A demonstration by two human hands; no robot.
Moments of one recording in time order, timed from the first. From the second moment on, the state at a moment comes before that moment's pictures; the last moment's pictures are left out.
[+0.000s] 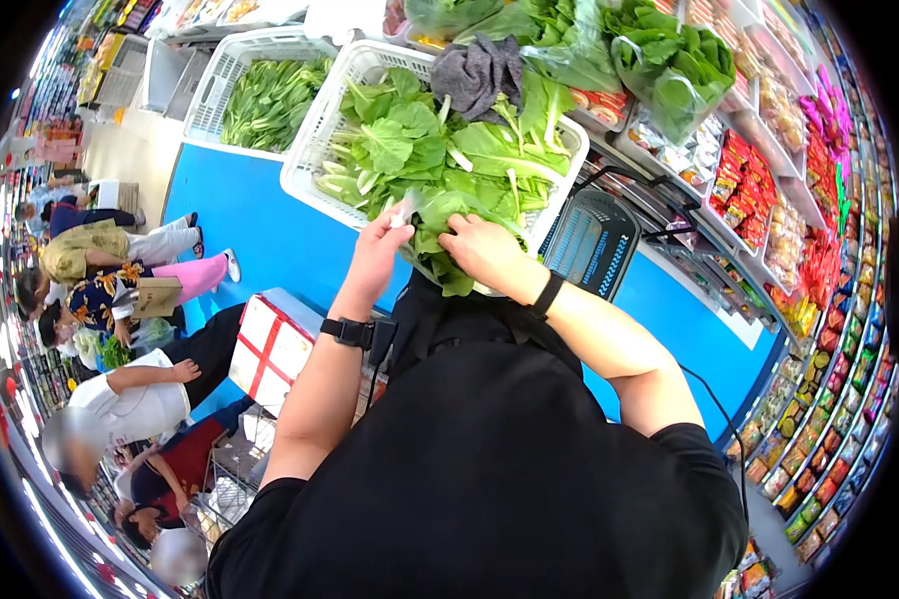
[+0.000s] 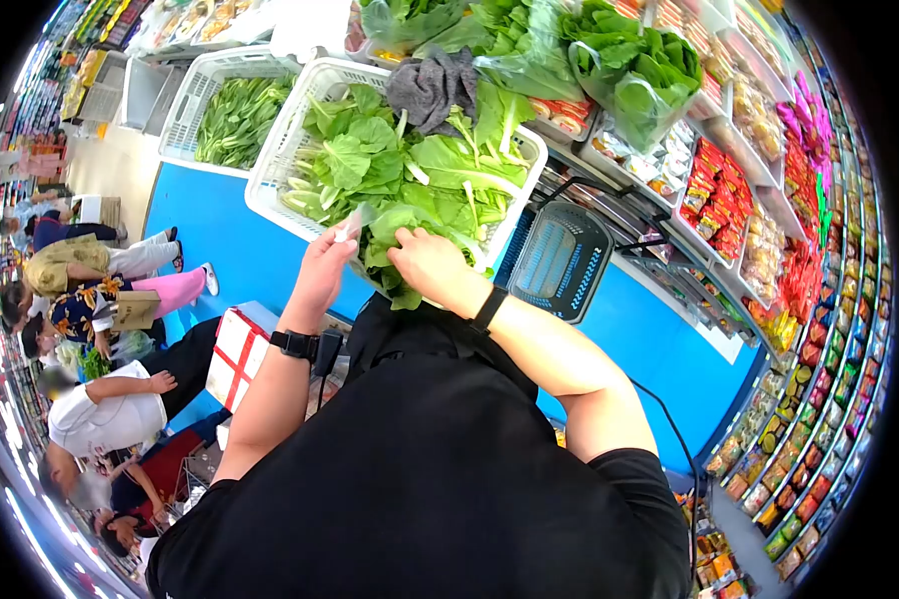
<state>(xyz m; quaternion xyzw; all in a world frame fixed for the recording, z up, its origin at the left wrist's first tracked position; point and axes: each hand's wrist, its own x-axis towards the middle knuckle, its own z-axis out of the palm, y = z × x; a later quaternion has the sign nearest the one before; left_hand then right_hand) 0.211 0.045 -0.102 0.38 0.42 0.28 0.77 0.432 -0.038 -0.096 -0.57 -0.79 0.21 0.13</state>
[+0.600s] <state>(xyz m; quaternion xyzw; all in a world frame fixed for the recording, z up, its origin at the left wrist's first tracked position) 0.226 0.053 -0.051 0.59 0.28 0.17 0.74 0.566 -0.085 -0.095 -0.73 -0.47 0.47 0.14</state>
